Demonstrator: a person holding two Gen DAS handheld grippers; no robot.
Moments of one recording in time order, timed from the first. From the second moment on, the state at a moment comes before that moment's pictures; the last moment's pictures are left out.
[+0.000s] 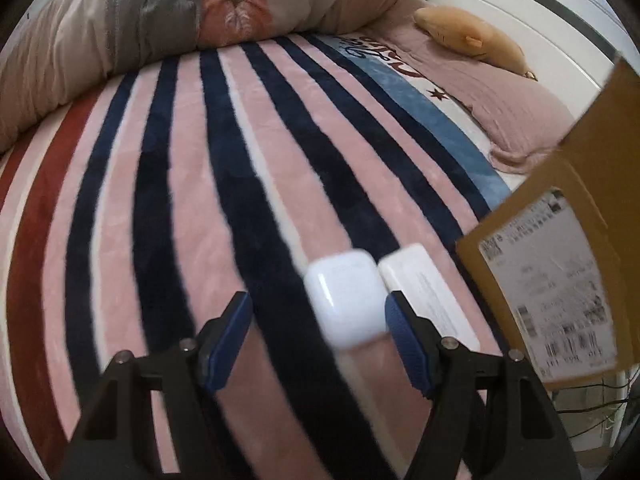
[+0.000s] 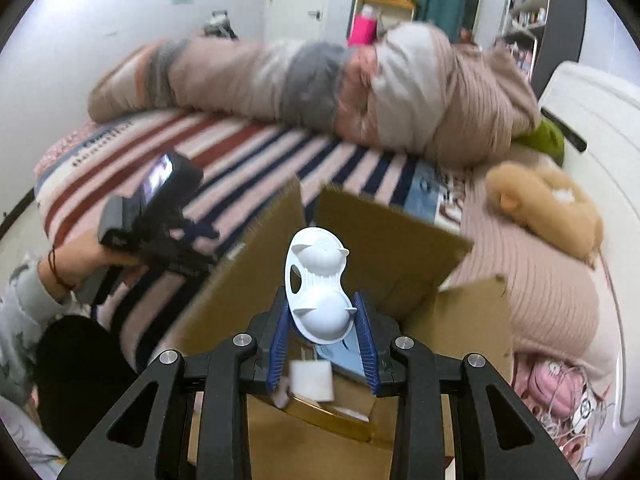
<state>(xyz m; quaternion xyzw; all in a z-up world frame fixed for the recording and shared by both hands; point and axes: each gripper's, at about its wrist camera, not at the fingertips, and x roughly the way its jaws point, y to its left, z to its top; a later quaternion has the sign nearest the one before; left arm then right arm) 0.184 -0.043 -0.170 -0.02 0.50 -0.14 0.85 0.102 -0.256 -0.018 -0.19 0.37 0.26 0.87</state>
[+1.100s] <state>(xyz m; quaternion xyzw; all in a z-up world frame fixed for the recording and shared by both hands) 0.190 -0.053 -0.161 0.05 0.48 -0.10 0.87 0.073 -0.262 0.000 -0.15 0.33 0.28 0.89</state>
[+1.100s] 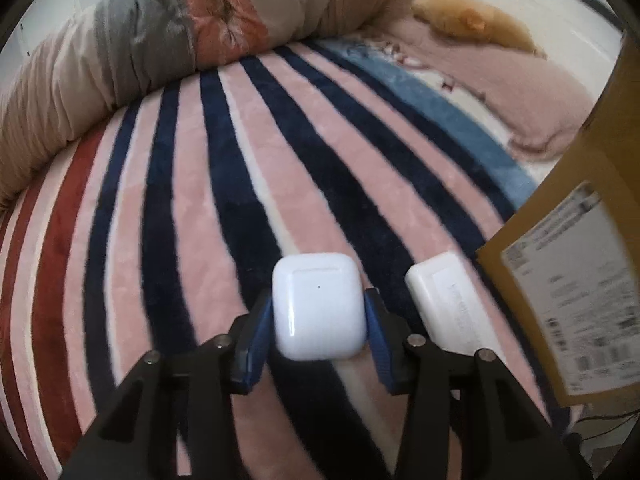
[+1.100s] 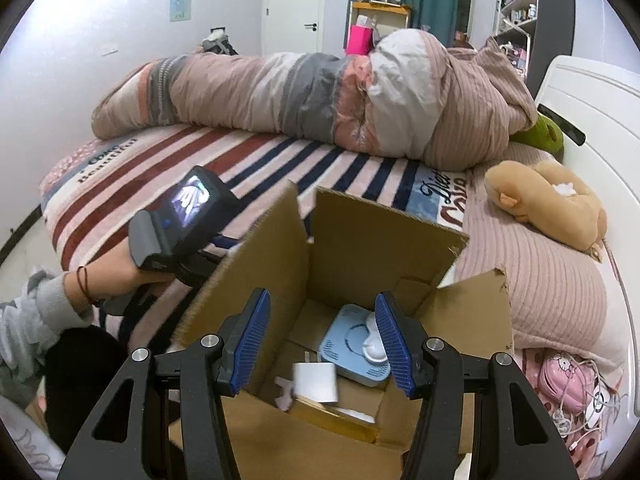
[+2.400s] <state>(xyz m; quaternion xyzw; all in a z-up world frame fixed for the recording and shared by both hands) 0.136 -0.237 0.001 0.16 0.47 -0.35 0.80 0.119 -0.090 -0.170 -0.31 0.40 0.15 0.85</state>
